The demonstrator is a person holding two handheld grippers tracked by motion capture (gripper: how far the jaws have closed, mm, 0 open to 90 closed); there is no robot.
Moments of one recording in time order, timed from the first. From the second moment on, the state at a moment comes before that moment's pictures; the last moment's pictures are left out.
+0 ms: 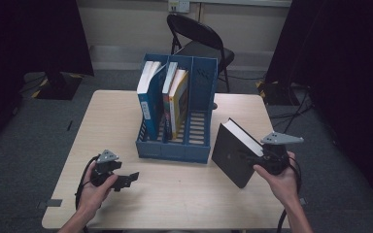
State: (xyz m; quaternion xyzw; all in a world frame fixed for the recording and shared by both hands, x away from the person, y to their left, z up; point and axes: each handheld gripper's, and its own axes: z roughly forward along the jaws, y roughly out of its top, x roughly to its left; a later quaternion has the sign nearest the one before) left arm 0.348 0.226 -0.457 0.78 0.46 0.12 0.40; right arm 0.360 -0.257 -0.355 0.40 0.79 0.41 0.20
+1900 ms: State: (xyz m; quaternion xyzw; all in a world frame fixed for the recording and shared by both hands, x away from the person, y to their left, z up) left arm 0.350 0.223 -0.460 0.78 0.47 0.11 0.39; right arm 0.430 -0.200 -0.319 0.44 0.89 0.10 0.05
